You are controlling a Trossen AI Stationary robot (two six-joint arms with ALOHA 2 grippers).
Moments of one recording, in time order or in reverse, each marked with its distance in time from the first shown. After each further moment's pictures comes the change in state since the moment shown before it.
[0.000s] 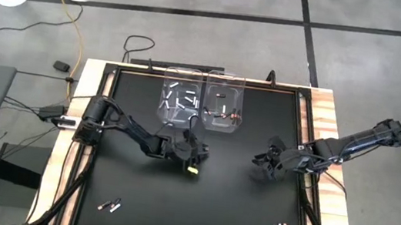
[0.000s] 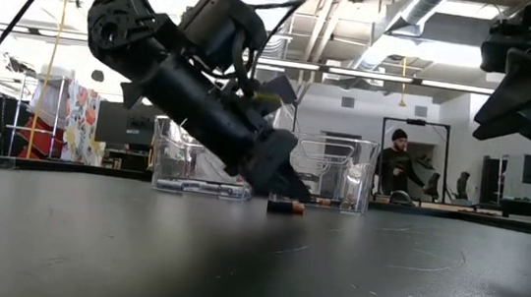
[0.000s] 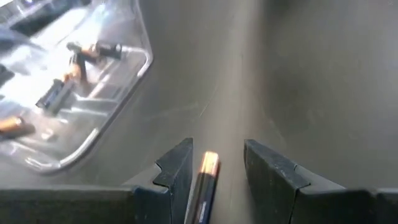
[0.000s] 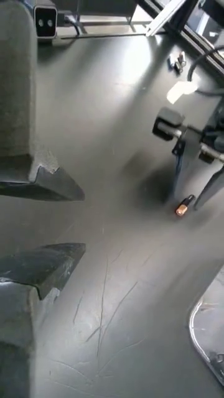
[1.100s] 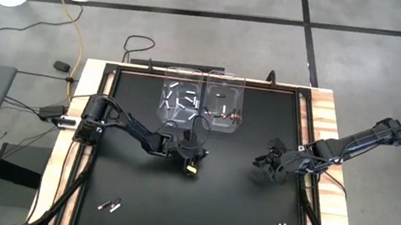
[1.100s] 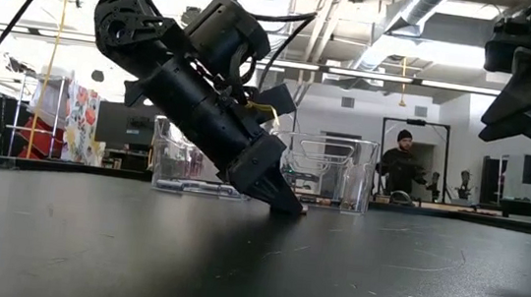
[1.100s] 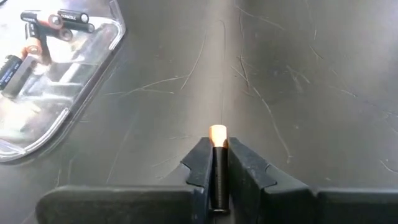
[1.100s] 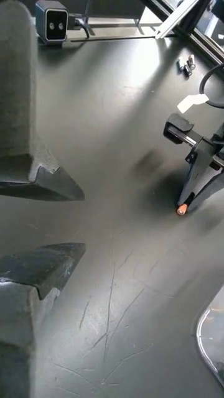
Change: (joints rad) left arm 0.025 0.000 0.000 -0.174 0.146 -0.028; right arm 0.031 0.000 0.000 -0.007 -0.002 0.007
